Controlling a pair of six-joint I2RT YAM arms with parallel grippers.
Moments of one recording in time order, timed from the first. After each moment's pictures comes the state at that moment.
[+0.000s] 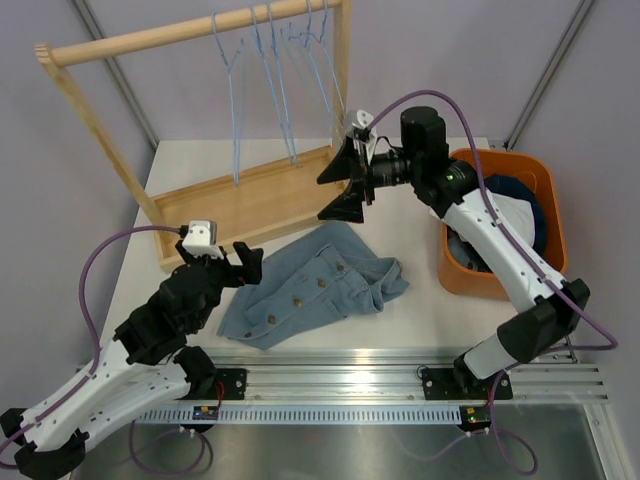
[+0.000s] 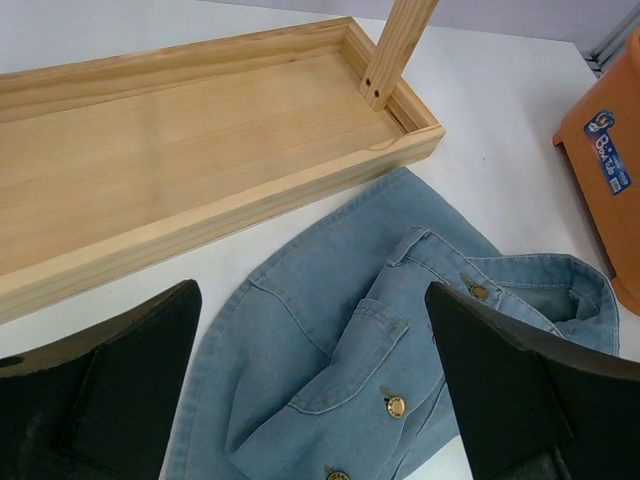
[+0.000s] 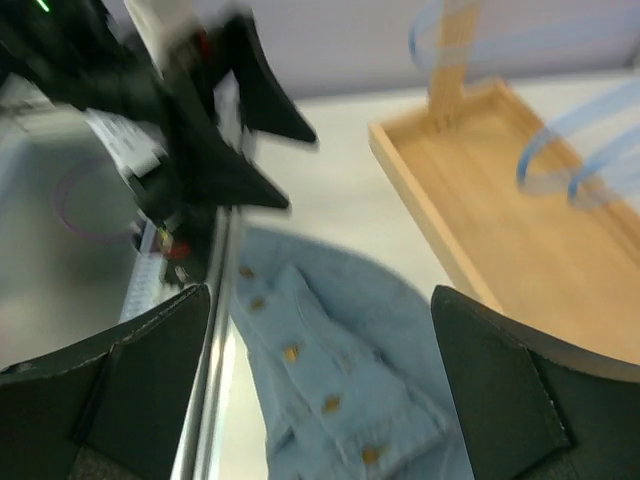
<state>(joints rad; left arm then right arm) -0.85 0.52 0.71 -0.45 -0.59 -0.39 0.52 1.57 1.70 -0.35 -1.11 -0.08</state>
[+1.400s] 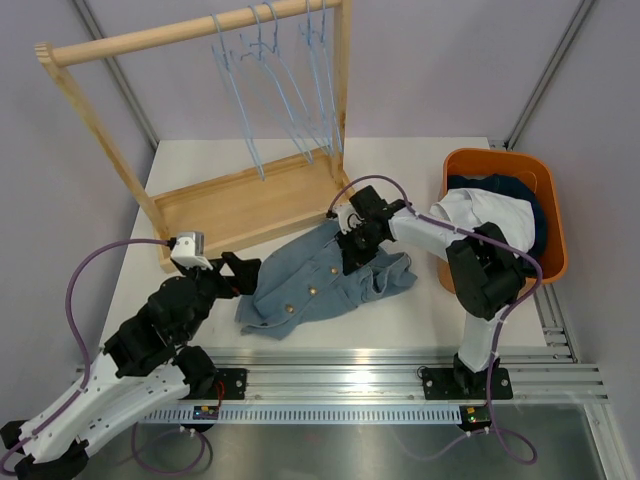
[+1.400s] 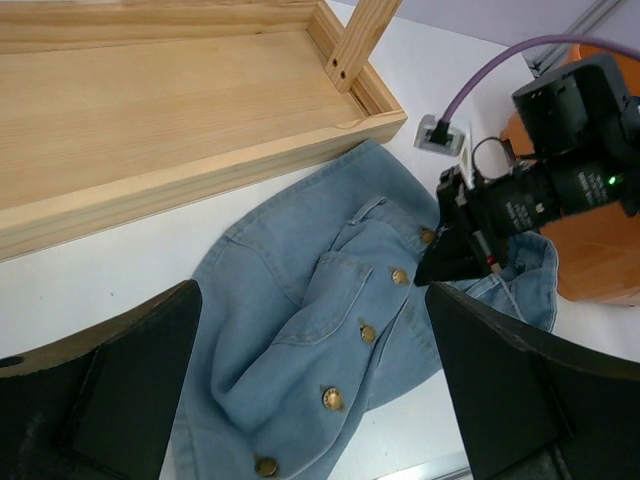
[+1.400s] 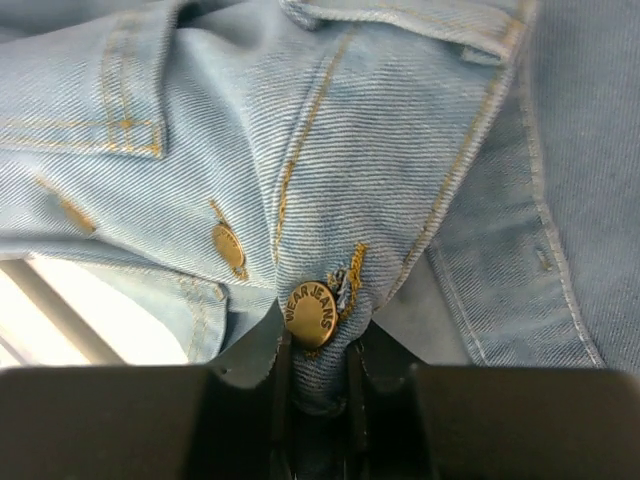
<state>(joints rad) -0.85 0.39 0.66 -0.52 -0.53 -0.52 0.62 1.88 1.26 -0.55 -0.37 -0.05</state>
